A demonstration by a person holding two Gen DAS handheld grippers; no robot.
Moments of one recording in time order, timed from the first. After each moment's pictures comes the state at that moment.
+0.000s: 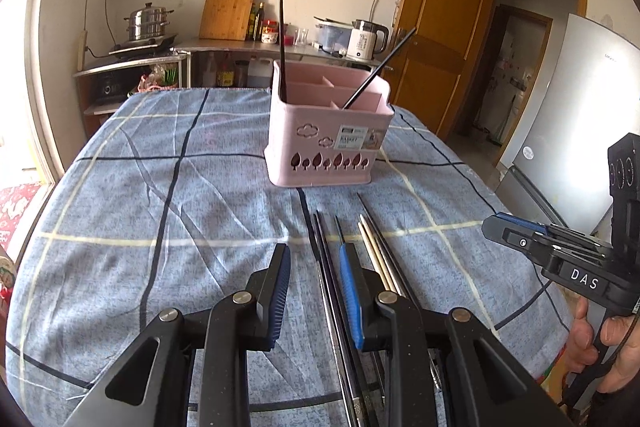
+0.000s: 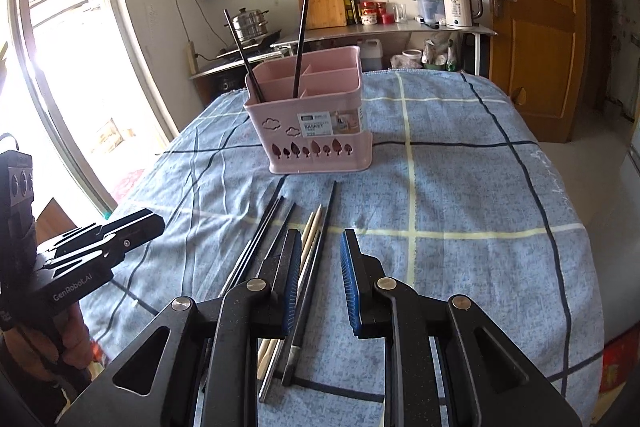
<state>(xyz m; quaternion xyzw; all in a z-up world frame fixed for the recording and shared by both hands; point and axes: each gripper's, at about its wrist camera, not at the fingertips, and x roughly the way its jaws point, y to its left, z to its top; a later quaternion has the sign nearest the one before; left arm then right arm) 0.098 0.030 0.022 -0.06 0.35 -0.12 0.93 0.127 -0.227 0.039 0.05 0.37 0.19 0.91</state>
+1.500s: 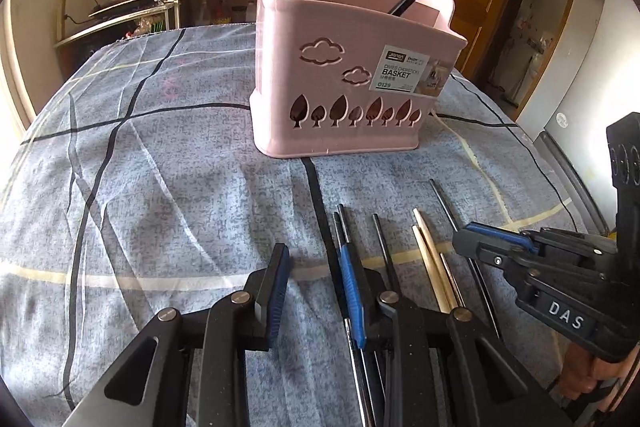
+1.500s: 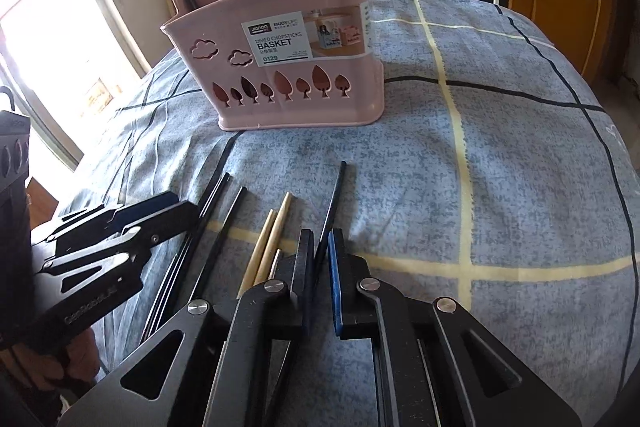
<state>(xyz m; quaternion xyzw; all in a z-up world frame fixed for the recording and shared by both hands) 0.211 0.004 -0.055 -0.04 0.44 -0.11 0.89 0.229 -0.193 -0.049 0.03 0.48 0.19 0.86</state>
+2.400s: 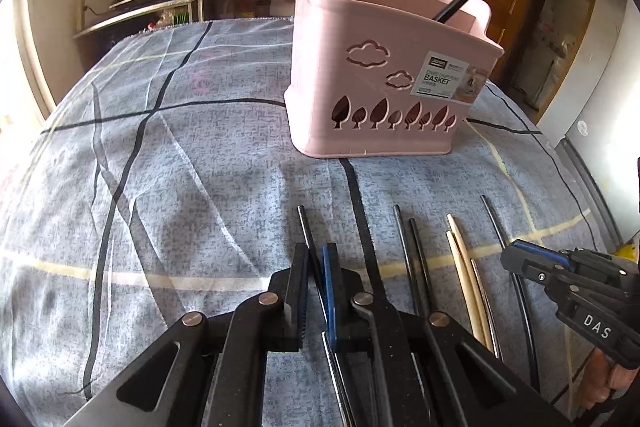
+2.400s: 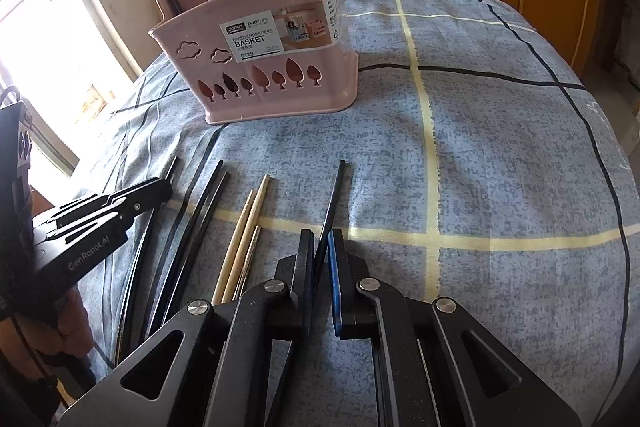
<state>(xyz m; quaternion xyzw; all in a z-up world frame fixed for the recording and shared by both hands) 0.218 0.017 -0.054 -0.05 0.45 -0.07 0.89 0.225 -0.207 -0.048 0.04 0.49 0.17 0.85</state>
